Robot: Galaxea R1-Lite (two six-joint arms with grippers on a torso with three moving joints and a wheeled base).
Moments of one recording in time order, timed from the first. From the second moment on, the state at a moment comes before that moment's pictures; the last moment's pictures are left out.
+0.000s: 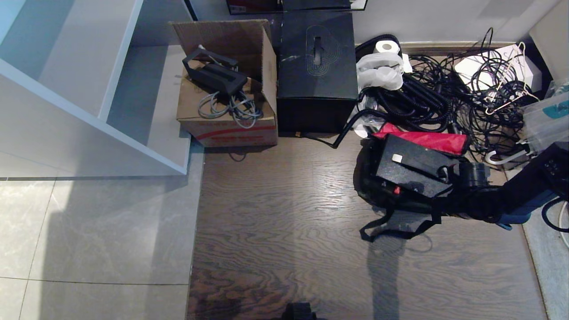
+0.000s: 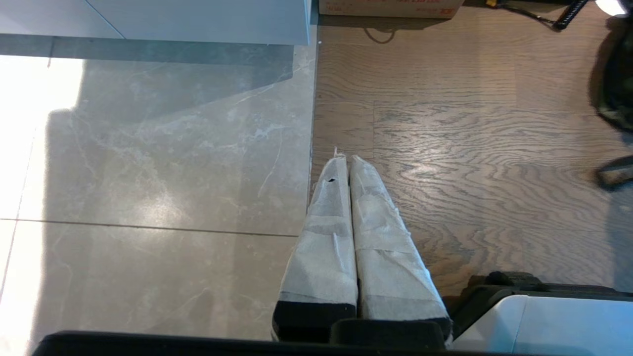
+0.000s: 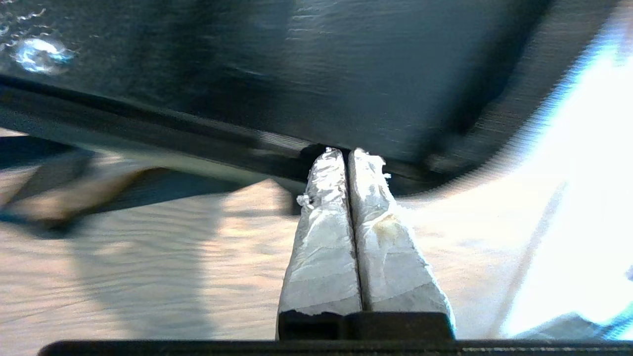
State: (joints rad) left arm 0.00 0.00 0.00 0.00 0.01 -0.01; right arm -0.12 2.34 -1.16 -0.49 -0.22 -0.08
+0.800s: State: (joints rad) left arm 0.00 0.00 0.00 0.00 0.01 -0.01; right arm 0.00 2.23 -1.12 -0.45 0.08 0.20
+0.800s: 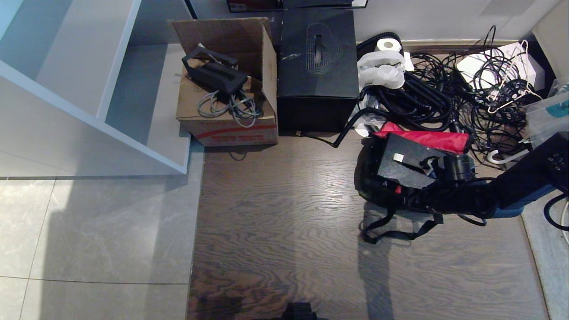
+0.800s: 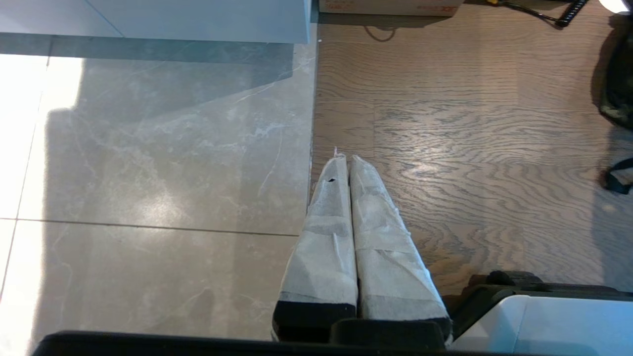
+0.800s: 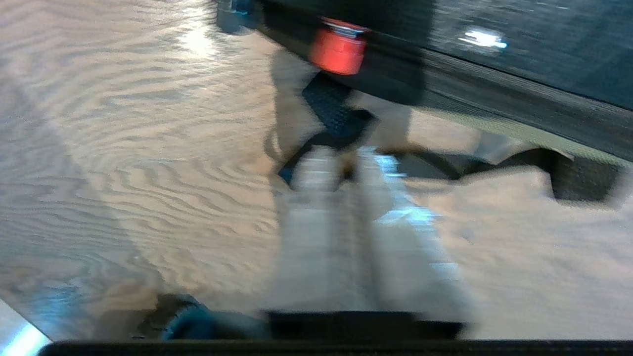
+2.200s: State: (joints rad) left arm 0.00 0.00 0.00 0.00 0.01 -0.01; right arm -0.01 2.36 -1.00 -0.97 0.05 -0.14
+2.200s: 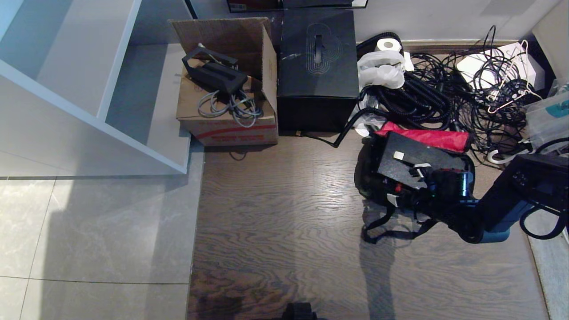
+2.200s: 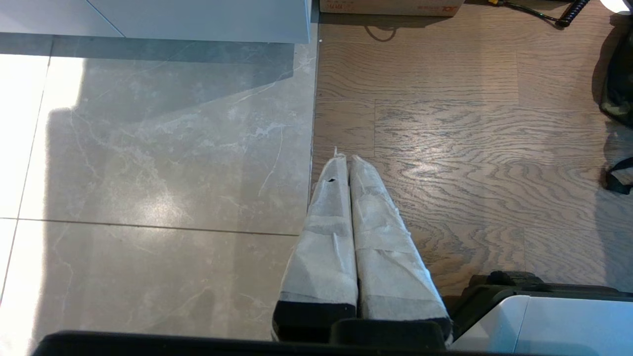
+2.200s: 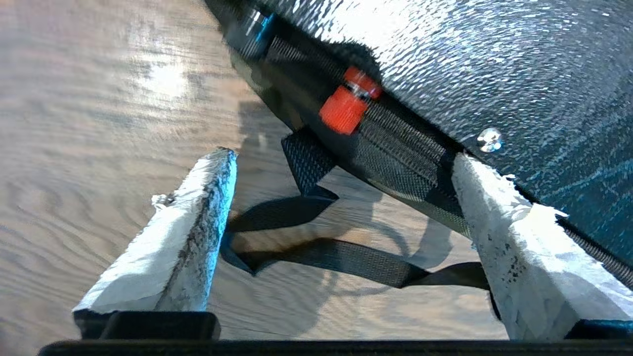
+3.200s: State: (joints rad) left arm 0.00 0.00 0.00 0.00 0.01 -0.01; right arm -0.01 2.35 -0.82 -1.15 0.09 -0.79
